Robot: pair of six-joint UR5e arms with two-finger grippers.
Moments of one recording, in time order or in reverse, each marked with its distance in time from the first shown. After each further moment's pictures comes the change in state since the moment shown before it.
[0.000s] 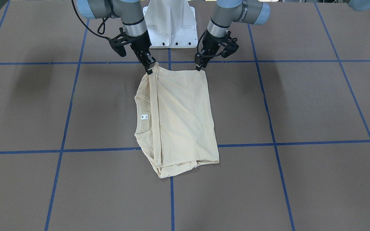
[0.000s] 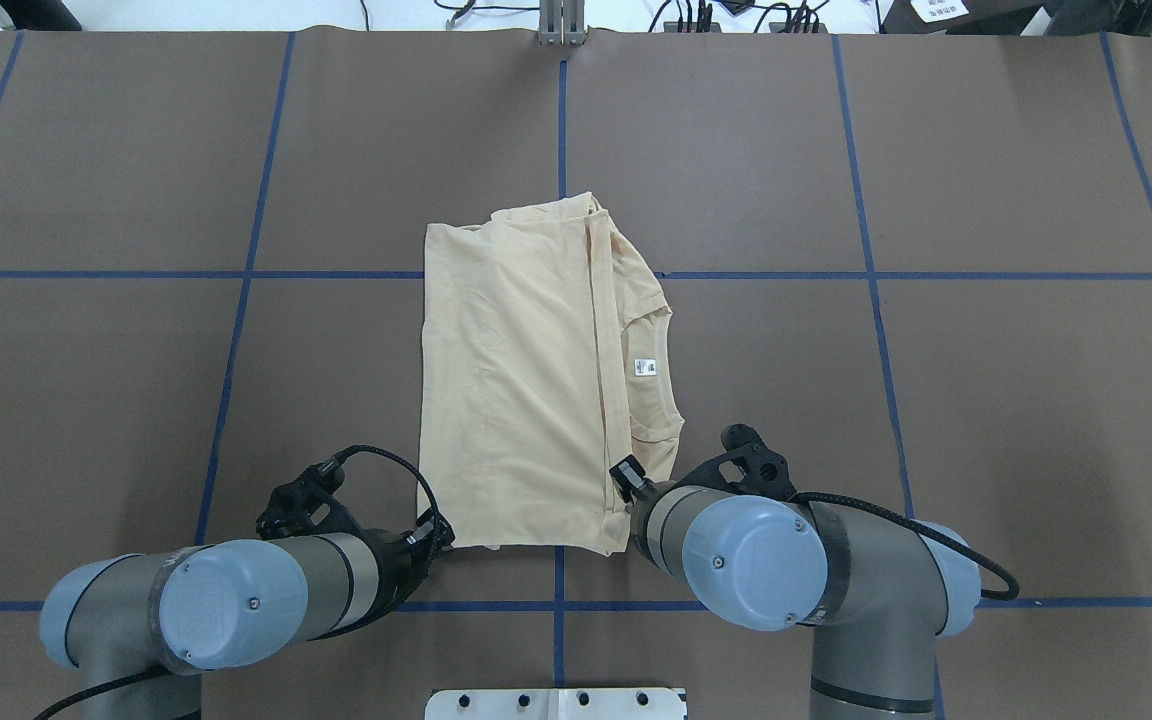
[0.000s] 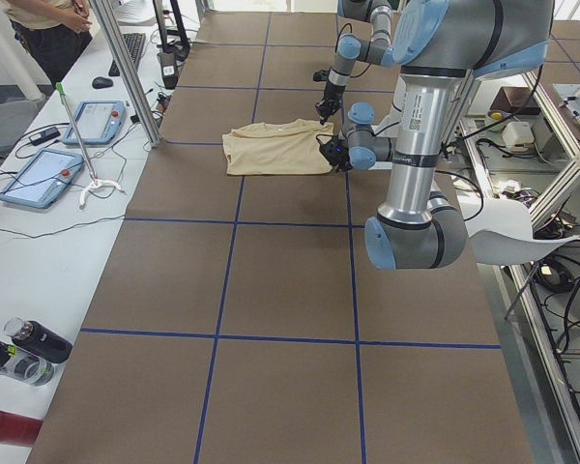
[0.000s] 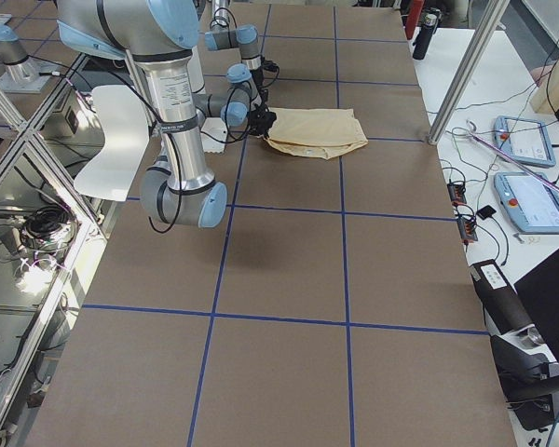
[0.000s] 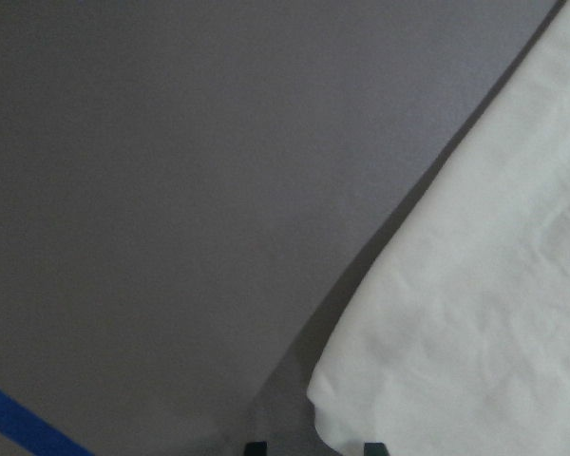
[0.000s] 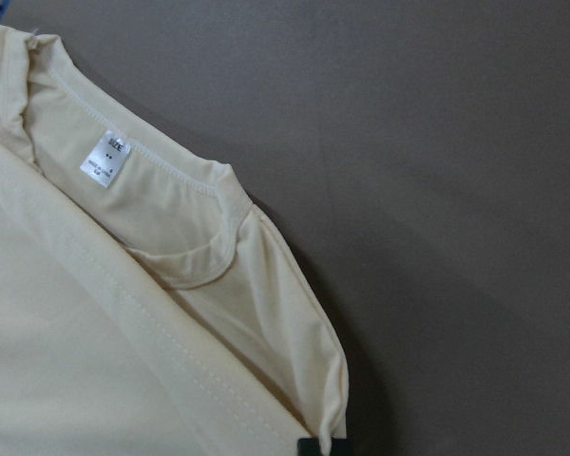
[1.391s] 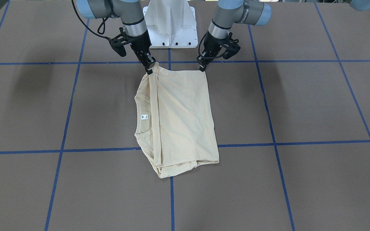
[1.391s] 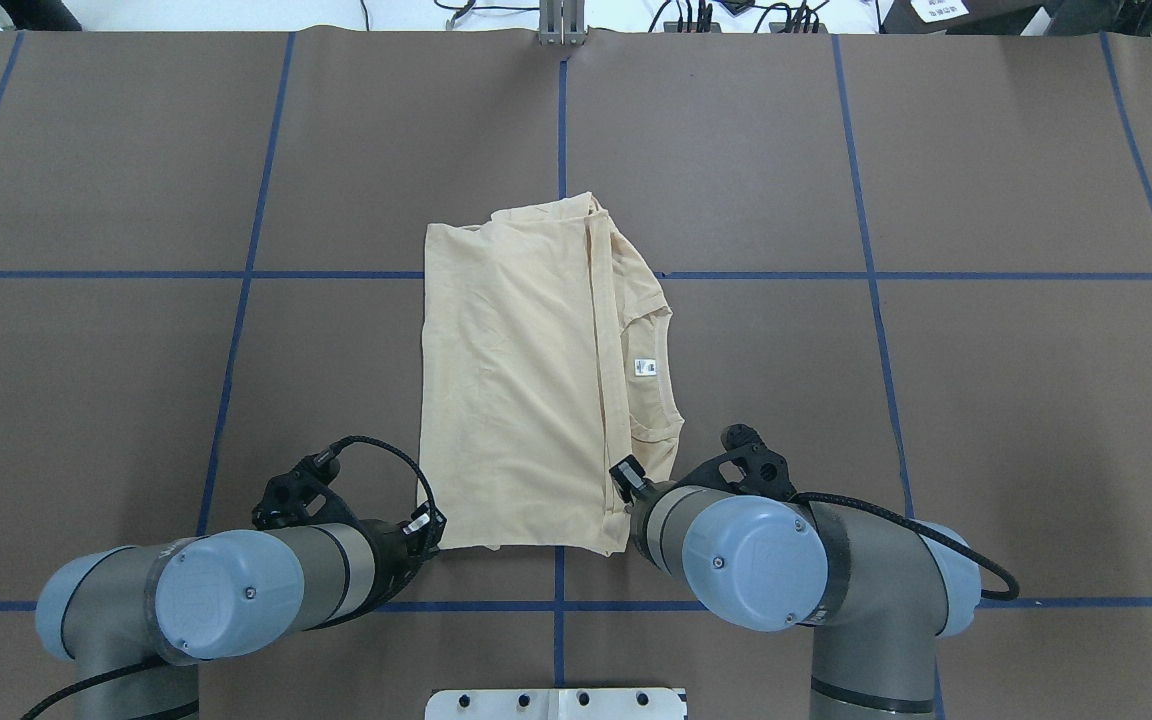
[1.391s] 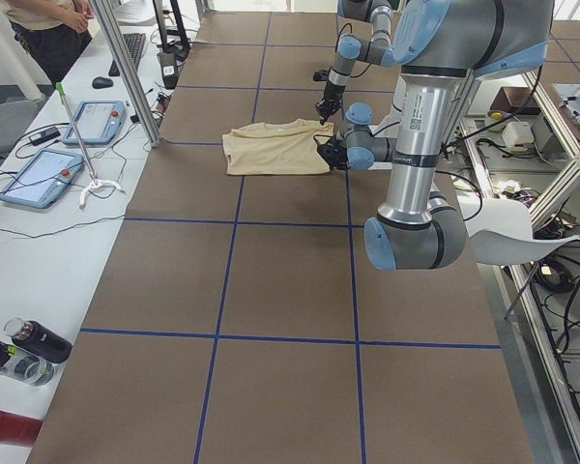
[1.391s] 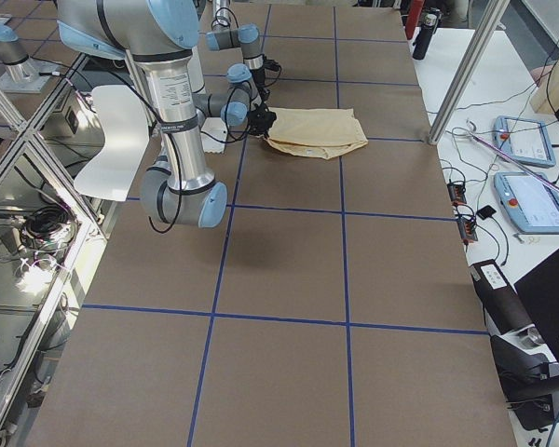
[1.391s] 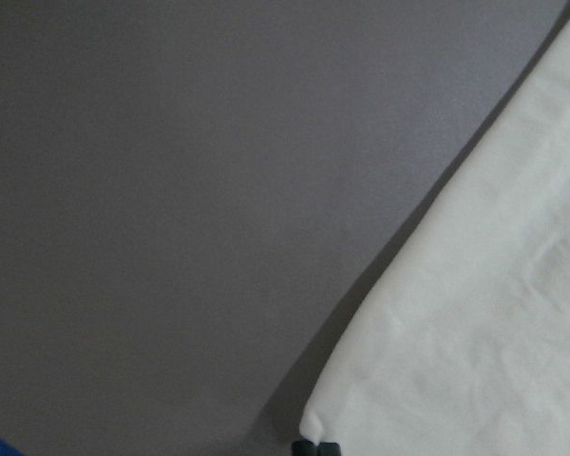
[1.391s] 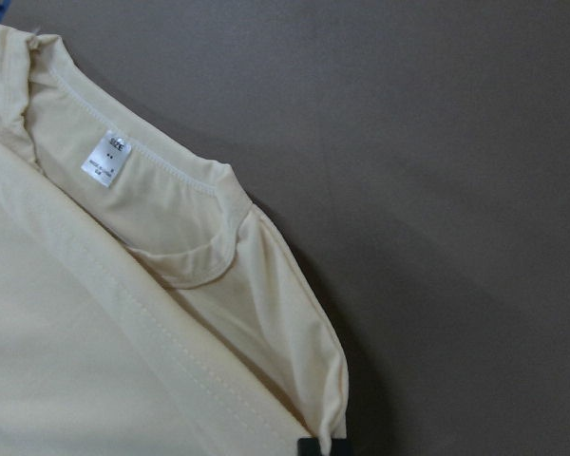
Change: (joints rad) left arm -0.014 0.003 -0.006 0.003 0.000 0.004; right arm 0.000 0.000 0.001 0.000 0.000 0.000
